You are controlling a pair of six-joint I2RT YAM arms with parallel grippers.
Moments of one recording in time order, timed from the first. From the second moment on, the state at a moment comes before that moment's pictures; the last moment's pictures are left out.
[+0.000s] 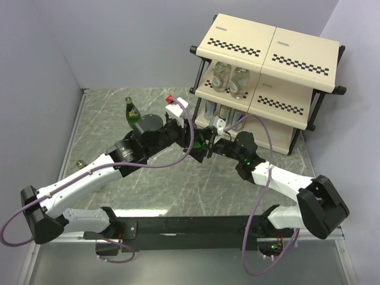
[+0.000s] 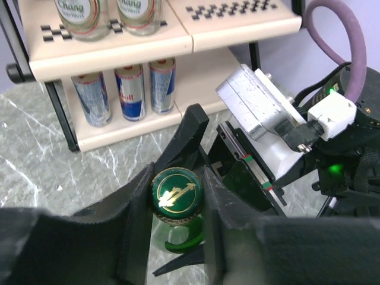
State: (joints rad) left arm -0.92 1.20 1.19 -0.12 -0.07 -0.16; right arm 0.61 1.29 0.58 0.82 -0.62 0.08
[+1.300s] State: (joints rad) left arm -0.92 0.70 0.88 -0.05 -0.39 -0.09; right arm 0.34 1.06 1.19 -0.09 -0.56 0.17
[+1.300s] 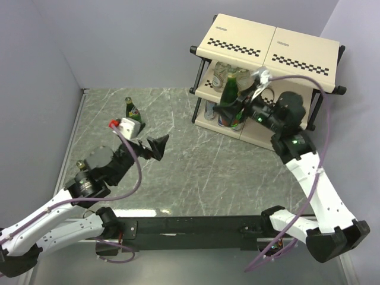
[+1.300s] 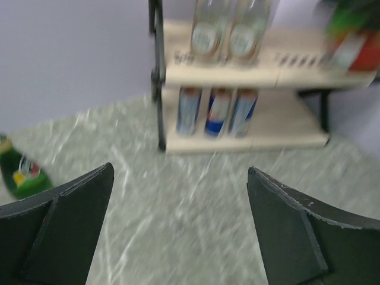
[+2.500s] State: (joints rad) left arm -0.92 0.63 0.74 -0.17 -0.40 -0.06; right arm -0.22 1.35 1.91 -0.45 -0.20 0.10
